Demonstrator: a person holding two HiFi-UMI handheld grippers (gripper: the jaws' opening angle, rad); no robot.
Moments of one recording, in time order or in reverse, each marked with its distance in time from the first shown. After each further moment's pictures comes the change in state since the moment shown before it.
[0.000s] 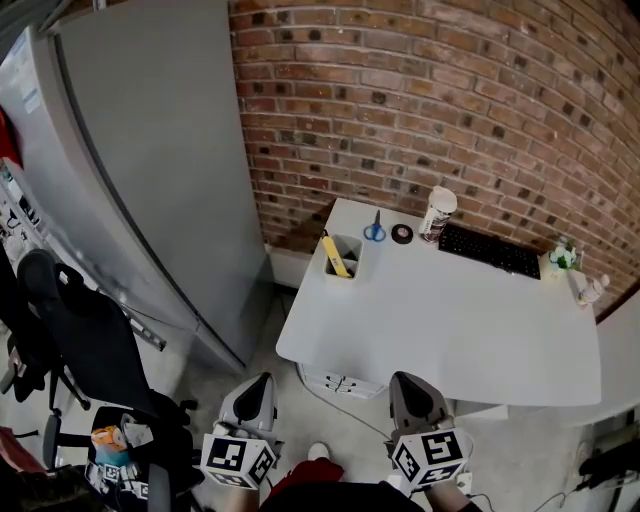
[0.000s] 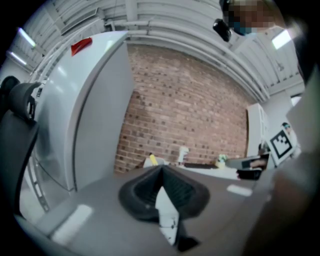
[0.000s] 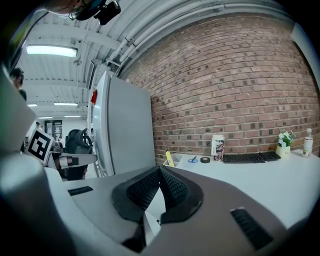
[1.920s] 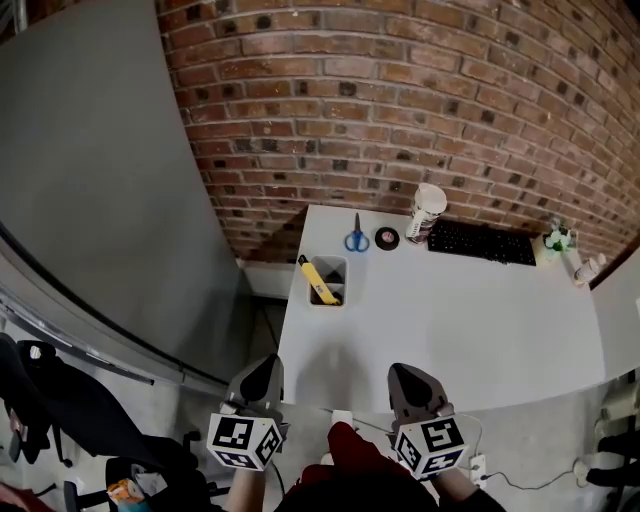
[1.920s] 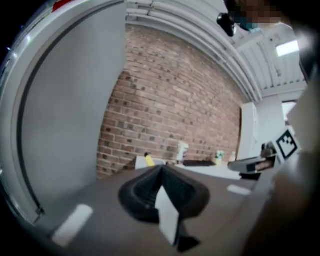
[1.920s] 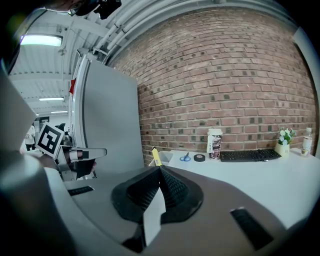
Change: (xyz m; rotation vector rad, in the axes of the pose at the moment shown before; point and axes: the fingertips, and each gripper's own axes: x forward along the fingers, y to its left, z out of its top) left arm 0.154 0.039 0.011 0.020 0.086 -0.177; right arm 0.098 -0.040 0.004 0.030 0.075 -0.115
